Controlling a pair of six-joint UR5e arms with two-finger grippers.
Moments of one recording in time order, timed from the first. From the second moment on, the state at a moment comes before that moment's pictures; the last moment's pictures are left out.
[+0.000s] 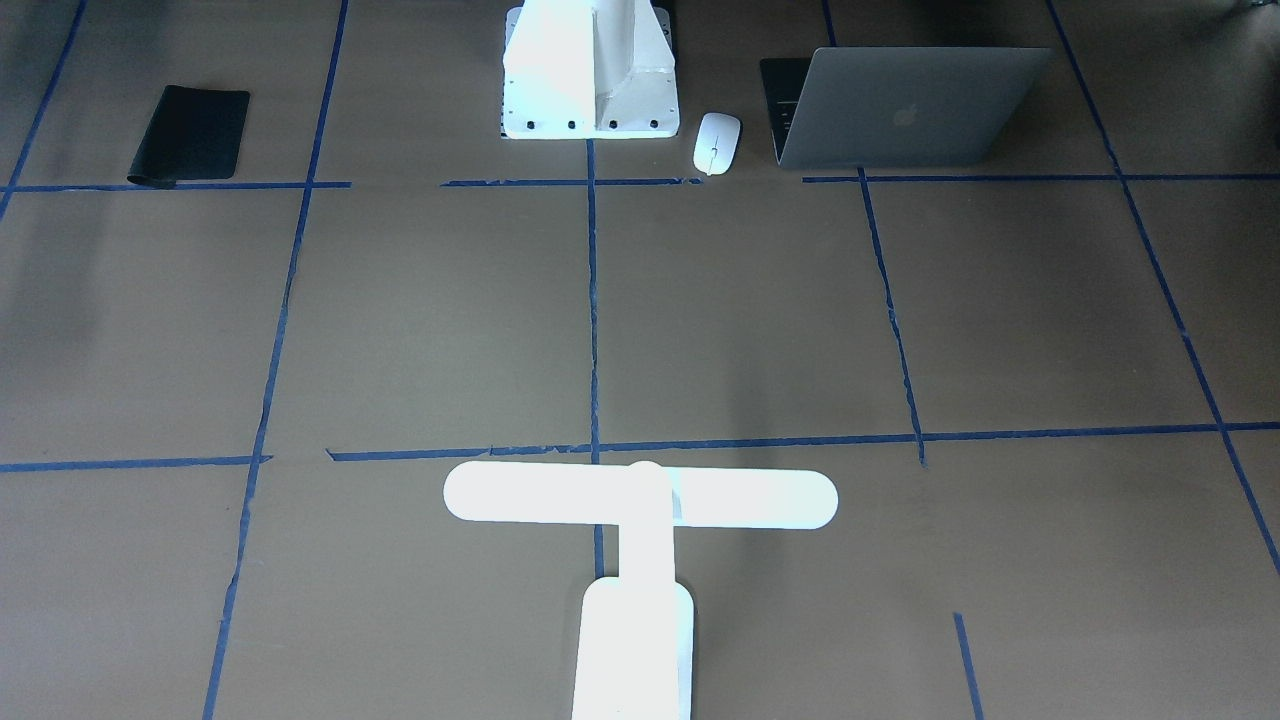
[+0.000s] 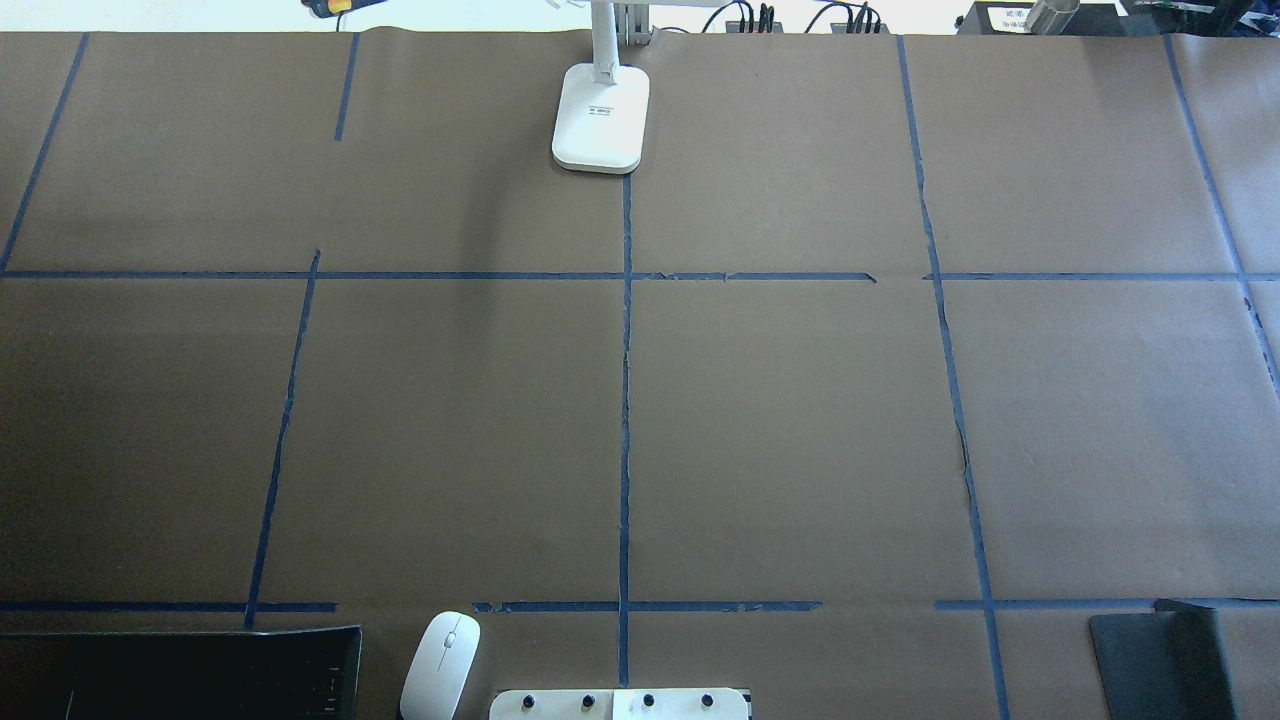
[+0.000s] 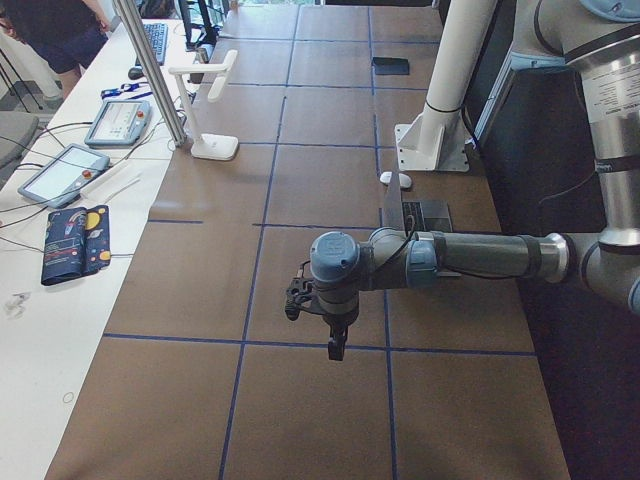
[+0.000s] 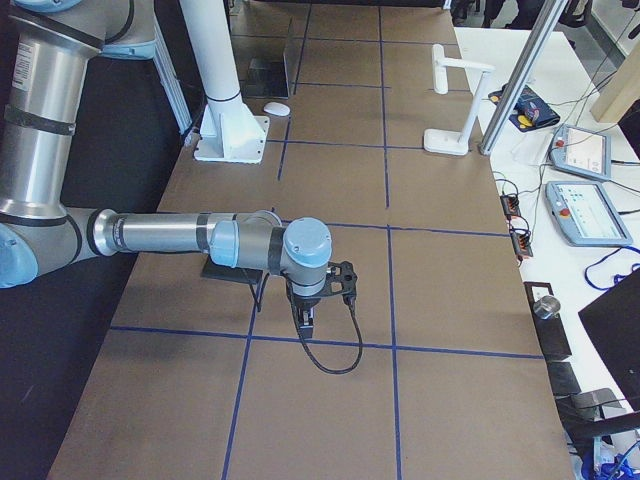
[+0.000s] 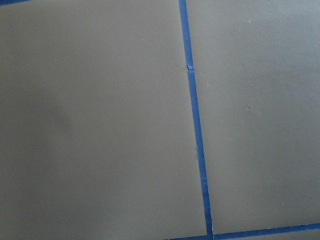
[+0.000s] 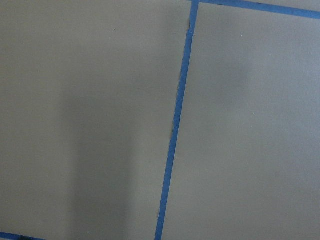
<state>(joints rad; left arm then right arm) -1.56 -1.26 -1.89 -1.47 -2.32 0.19 1.56 -1.86 1.91 -1.69 2.35 -0.19</state>
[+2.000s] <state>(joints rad) -1.42 -1.43 -1.90 -1.74 -2.38 0.18 1.56 -1.85 1.94 -1.69 2.35 -0.18</state>
